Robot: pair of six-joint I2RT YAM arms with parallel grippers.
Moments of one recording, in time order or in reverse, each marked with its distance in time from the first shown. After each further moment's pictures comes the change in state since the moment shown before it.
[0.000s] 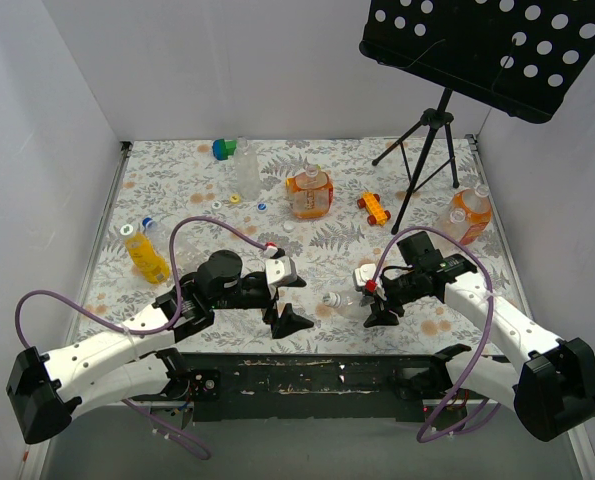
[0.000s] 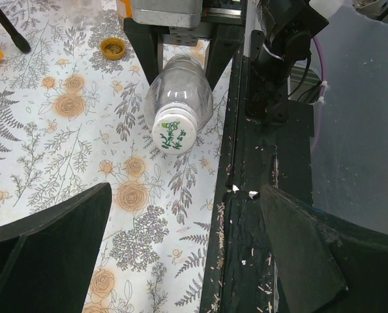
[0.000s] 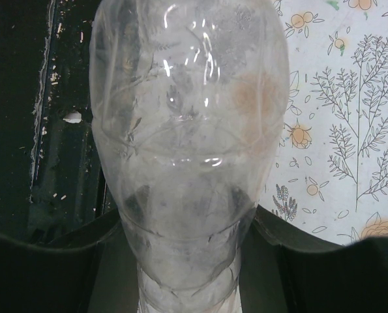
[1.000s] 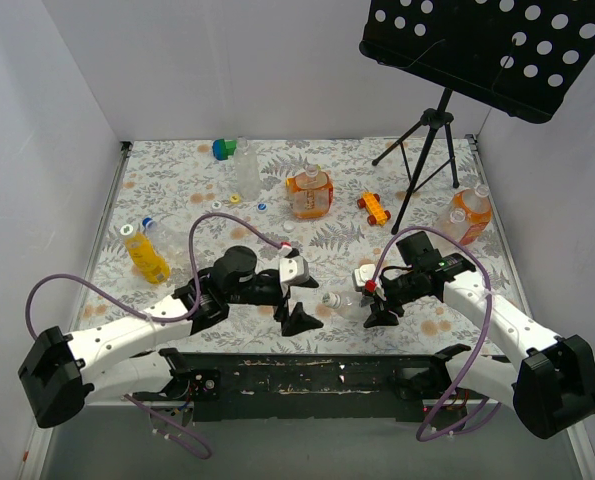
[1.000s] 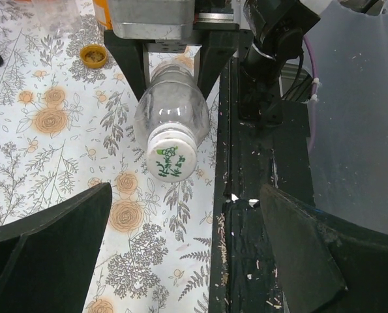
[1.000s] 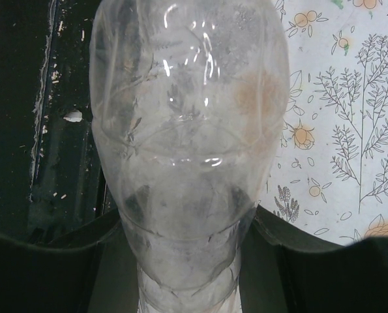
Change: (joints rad) left arm 0.000 0.119 0.000 0.128 0.077 0.015; right arm 0.000 0.013 0.000 -0.001 -0.003 -0.011
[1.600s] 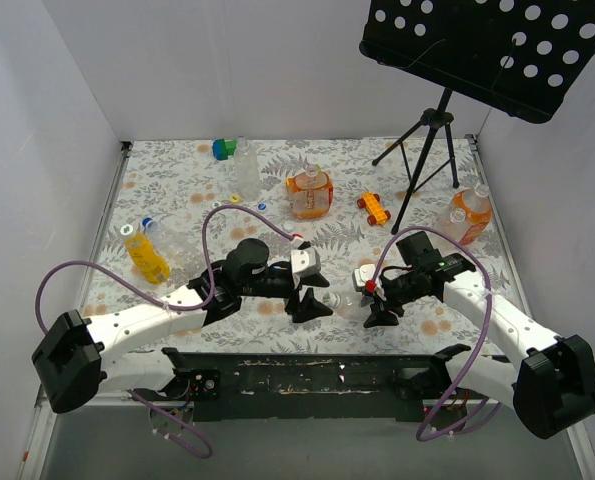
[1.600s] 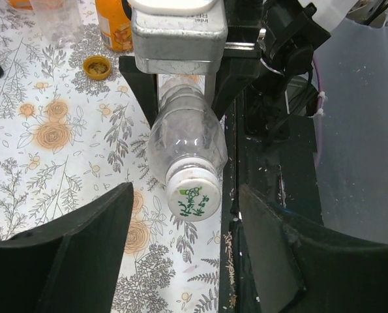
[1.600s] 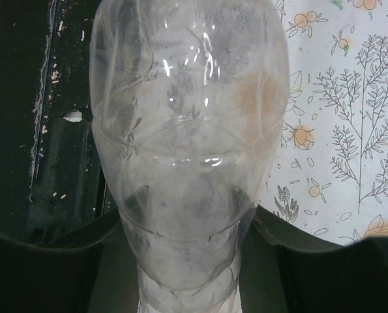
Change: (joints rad) left arm -0.002 0.142 0.059 0.084 0.007 -0.018; right arm 0.000 0.000 0.000 0.000 -0.001 -0.003
